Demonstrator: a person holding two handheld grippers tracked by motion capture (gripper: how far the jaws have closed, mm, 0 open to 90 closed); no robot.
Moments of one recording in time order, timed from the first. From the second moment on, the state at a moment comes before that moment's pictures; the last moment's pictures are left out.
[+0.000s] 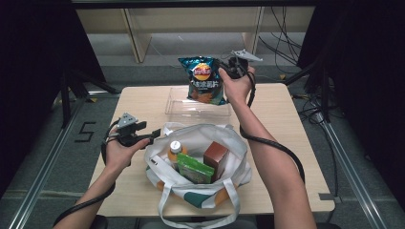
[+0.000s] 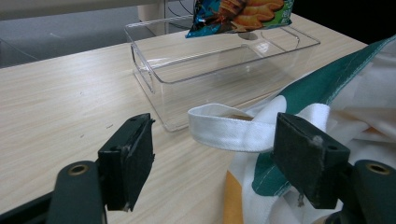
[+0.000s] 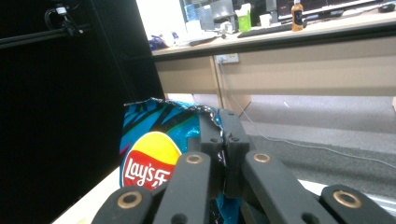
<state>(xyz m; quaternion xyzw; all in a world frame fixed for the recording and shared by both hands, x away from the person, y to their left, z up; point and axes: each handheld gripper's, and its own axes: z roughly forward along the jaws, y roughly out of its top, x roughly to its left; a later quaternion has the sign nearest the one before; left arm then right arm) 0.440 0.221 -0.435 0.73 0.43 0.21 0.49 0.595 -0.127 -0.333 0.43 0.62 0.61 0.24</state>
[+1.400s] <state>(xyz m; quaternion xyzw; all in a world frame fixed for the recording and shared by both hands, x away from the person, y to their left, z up) 0.440 0.222 -0.436 0.73 0.44 0.21 0.49 0.615 -0.122 -0.358 0.45 0.63 0.59 0.23</state>
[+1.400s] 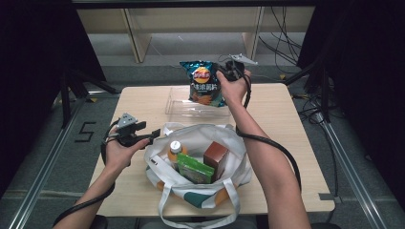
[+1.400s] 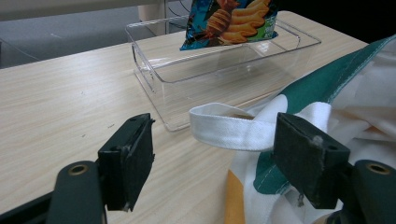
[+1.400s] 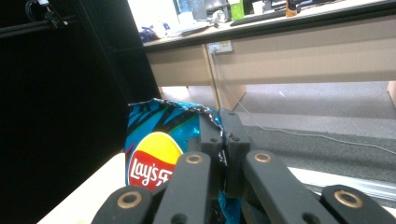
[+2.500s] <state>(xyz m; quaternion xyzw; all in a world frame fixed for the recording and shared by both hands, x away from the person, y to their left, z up) 0.440 0.221 -0.436 0.73 0.43 0.21 0.49 0.627 -0.132 -0.384 0.47 0.62 0.59 0.23</state>
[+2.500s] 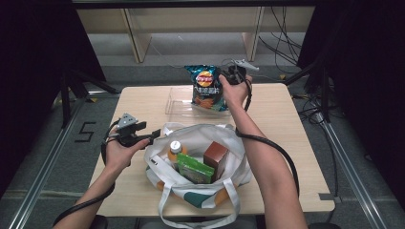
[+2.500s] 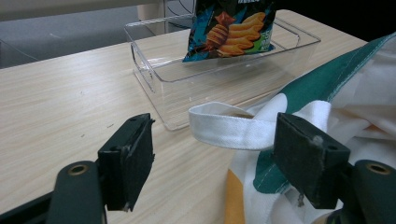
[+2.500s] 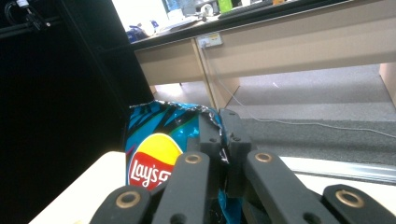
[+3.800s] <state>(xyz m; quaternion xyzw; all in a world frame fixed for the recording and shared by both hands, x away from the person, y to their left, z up) 0.440 0.220 -0.438 0.73 0.43 0.21 0.48 0.624 -0.150 -0.385 0.48 0.64 0.53 0.27</state>
